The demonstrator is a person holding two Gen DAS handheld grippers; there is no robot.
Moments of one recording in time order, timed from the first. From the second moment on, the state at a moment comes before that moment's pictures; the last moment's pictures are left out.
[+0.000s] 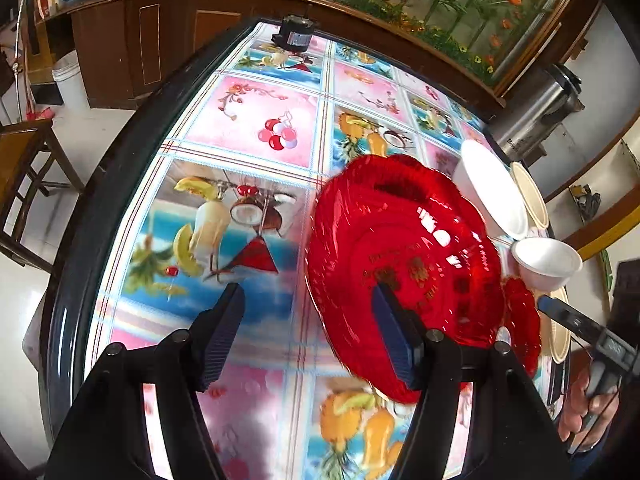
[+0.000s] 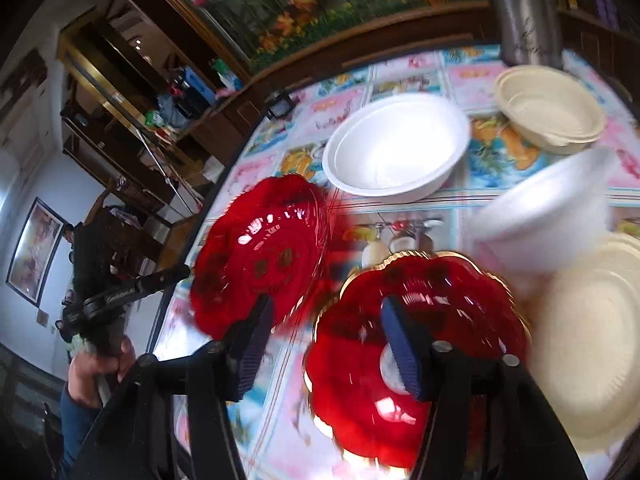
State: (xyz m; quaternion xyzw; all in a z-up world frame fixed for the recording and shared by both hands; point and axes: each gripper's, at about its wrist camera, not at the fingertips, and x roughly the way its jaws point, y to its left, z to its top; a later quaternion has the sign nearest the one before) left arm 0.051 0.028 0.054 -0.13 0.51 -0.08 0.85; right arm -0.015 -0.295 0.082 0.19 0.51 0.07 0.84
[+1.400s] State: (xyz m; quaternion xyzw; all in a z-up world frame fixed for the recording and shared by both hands) left arm -0.051 0.065 0.048 -0.13 0.48 -0.08 0.87; right arm -0.042 -0.201 0.048 0.15 0.55 0.13 0.81
